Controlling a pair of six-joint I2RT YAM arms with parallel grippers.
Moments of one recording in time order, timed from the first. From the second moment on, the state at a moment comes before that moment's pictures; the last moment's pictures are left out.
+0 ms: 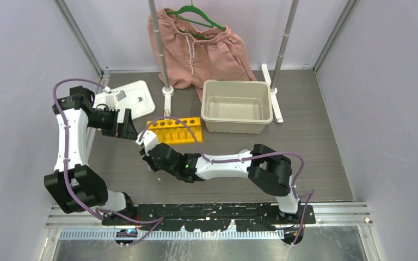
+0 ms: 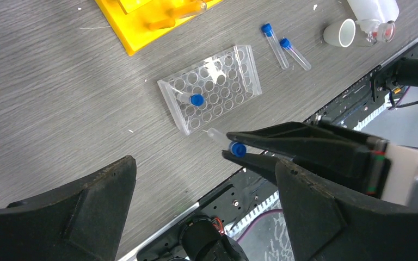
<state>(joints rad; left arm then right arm) 0.30 1.40 1.39 -1.37 0.70 0.52 1.29 1.95 1.38 0.22 0.31 0.18</state>
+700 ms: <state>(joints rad) 0.30 1.43 1.40 -1.37 0.70 0.53 1.30 2.03 1.36 0.31 0.31 0.15</state>
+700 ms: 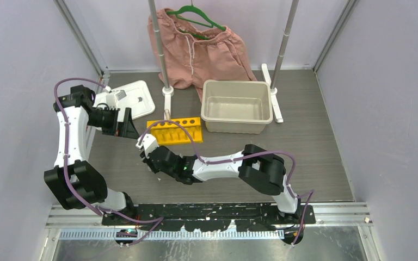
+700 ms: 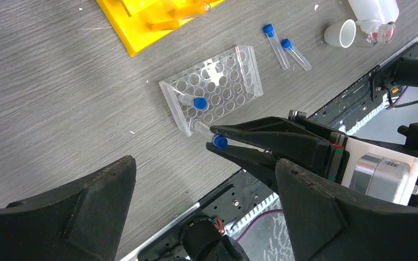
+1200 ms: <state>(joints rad) 0.30 1.43 1.41 -1.37 0.70 0.53 1.30 2.04 1.30 0.35 0.30 0.16</state>
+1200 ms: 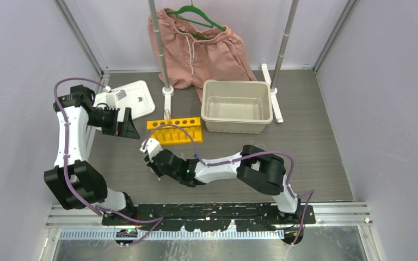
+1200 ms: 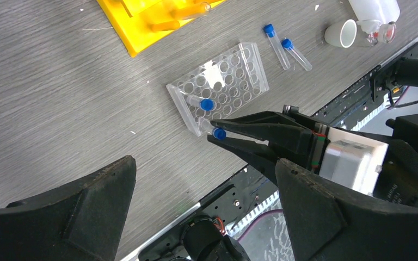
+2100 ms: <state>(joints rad) 0.31 1.43 1.45 -1.40 0.68 0.55 1.27 1.60 1.20 -0.06 0.40 0.40</state>
